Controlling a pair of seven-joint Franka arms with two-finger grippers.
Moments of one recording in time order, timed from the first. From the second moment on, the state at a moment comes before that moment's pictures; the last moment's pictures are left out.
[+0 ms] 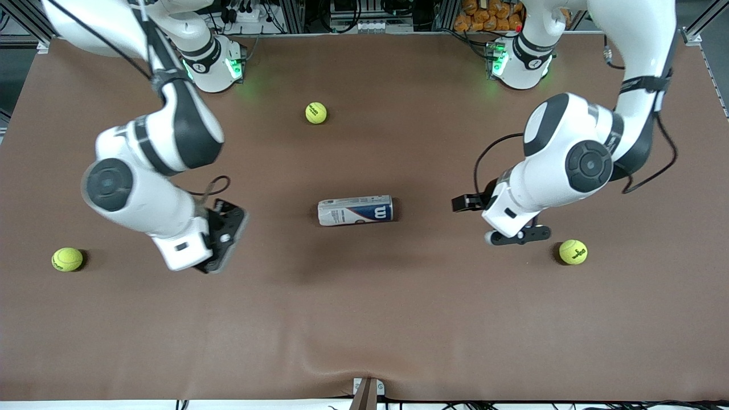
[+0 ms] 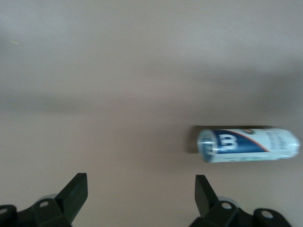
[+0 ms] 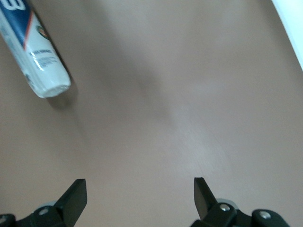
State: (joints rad) left arm -0.14 0.40 -0.28 -1.59 -0.19 1.89 -0.48; right arm 0.14 0.49 0.17 -1.39 0.00 1.89 -0.86
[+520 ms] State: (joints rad) left arm -0.14 0.42 -0.30 -1.68 -0.34 2.06 -0.45; right arm 0.02 0.45 0.17 -1.39 0.00 1.87 -0.85
